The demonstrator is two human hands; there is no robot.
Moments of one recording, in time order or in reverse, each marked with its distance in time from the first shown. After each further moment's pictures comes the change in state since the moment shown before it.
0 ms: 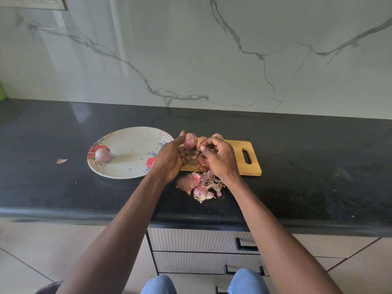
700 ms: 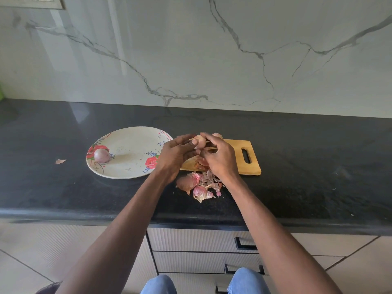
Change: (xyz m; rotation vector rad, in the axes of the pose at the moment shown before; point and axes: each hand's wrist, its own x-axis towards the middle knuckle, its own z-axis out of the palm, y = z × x) left_hand 0.003 -0.009 -0.001 0.080 -0.093 0.153; right_hand -0.002 -0.005 -0.002 -0.062 -0.009 0.023
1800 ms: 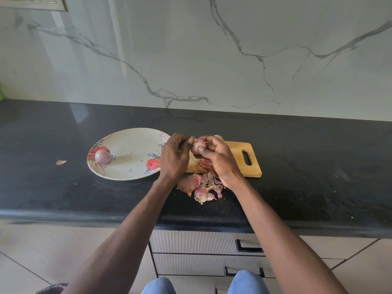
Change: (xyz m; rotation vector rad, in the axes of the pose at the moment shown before) left_hand -0.001 -0.011 -0.005 0.875 0.235 0.643; right_hand 0.002 -0.002 0.000 0.501 -0.183 0.175
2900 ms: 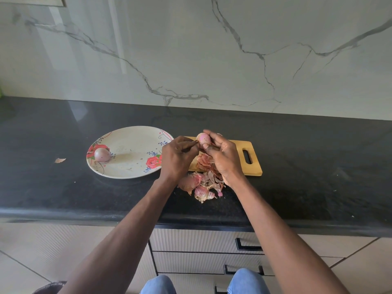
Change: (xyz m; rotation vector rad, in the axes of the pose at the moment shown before) left_hand -0.007 0.002 -0.001 -0.045 -0.052 0.019; right_hand 0.005 0.006 -0.001 -0.061 0.142 -0.061
